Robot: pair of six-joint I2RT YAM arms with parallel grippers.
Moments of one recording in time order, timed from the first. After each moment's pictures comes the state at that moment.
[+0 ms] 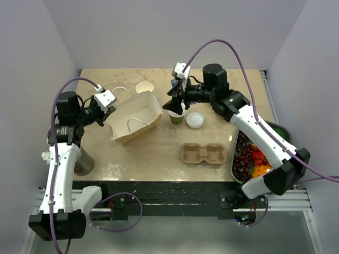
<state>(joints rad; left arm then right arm) 0.09 0.96 1.09 -0.63 0.70 0.66 0.56 1.48 1.52 -0.39 -0.65 -0.18</state>
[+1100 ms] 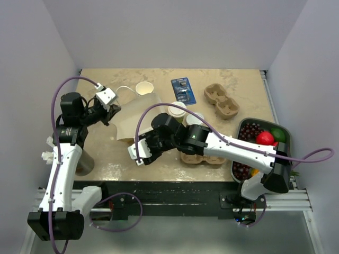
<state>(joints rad) 0.04 0.96 1.02 -0.47 0.71 0.47 1.17 1.54 1.43 -0.50 -0.32 -0.86</state>
